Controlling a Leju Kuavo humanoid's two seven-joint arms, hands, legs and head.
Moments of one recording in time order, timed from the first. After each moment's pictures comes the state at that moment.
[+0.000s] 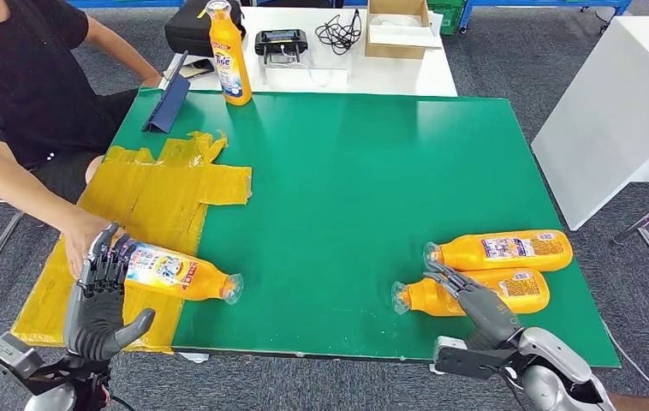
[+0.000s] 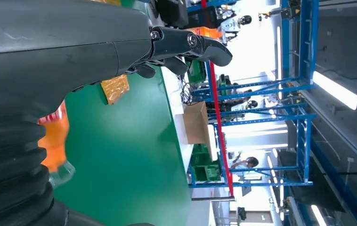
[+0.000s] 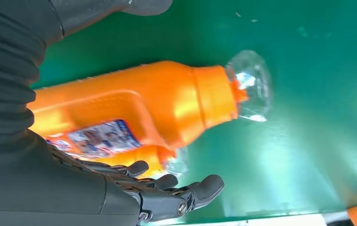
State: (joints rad) left arm 0.19 -0.08 0.28 -1.69 0.04 -0.43 -0.70; right arm -0.14 -0.41 0.41 -1.32 0.64 0.05 -0.41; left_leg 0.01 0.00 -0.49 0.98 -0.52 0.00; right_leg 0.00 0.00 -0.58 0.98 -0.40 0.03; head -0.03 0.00
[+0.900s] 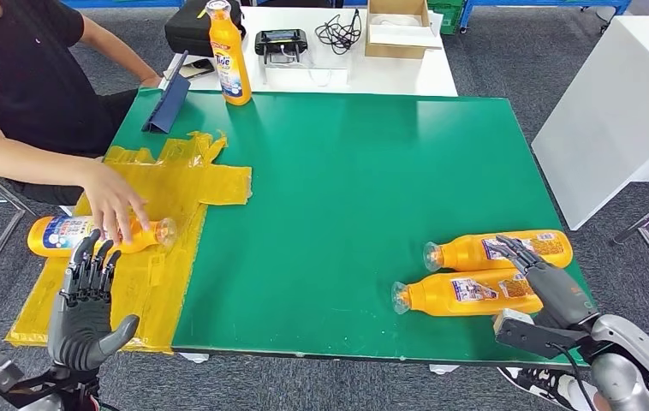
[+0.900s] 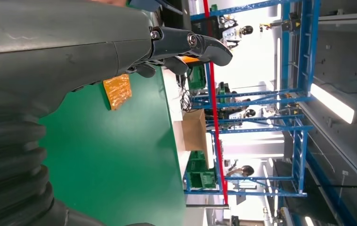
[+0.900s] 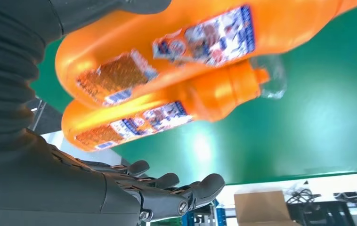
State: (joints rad) left arm 0.22 -0.09 0.33 -1.71 0.08 -0.48 -0.70; right arm -0.14 -0.52 0.20 -1.39 0.61 0.12 -0.40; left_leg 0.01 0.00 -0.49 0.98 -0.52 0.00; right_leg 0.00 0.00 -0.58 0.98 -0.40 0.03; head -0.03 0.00
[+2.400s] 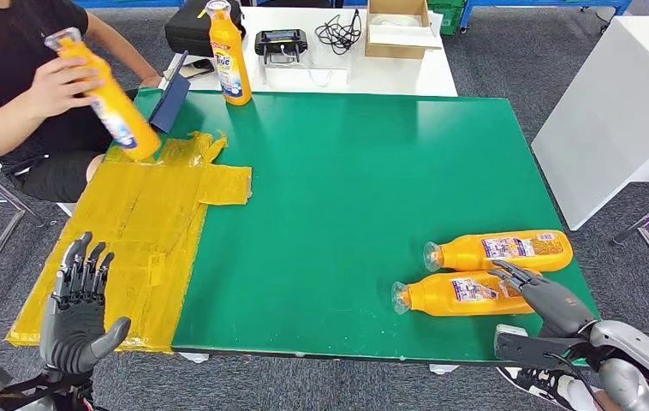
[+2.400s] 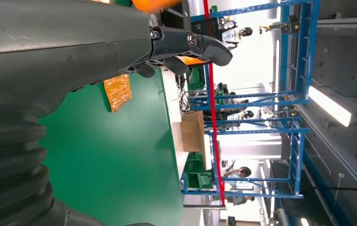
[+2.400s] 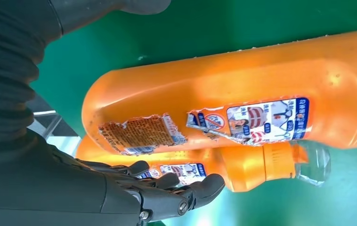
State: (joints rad) left arm 0.22 -0.09 0.36 -1.72 0.11 -0.50 -0.70; right arm -0.17 -0.63 0.37 -1.34 0.63 0.16 -0.34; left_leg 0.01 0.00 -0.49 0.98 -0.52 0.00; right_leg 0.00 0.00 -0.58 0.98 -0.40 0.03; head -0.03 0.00
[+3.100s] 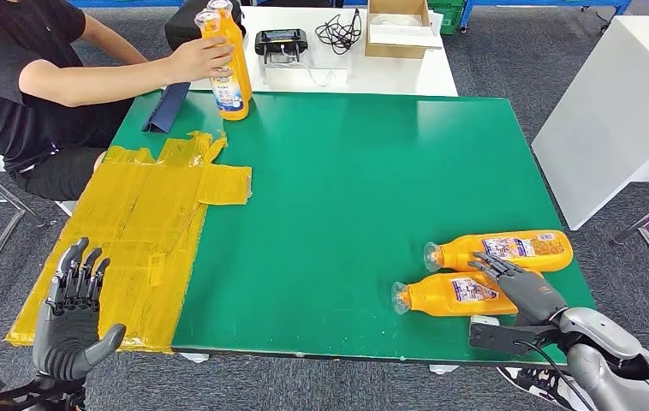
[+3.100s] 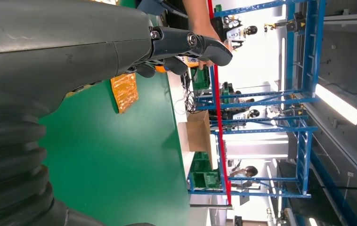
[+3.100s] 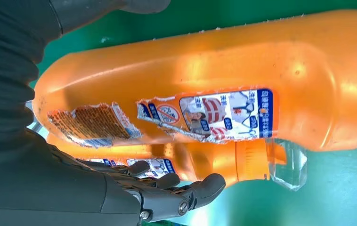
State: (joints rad) left arm 0.24 -0.10 0.40 -1.73 0.09 -0.54 -0.69; right arm -0.27 -0.55 0.45 -1.22 0.71 0.10 -0.32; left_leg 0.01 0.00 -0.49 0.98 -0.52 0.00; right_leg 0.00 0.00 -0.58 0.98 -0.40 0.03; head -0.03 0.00
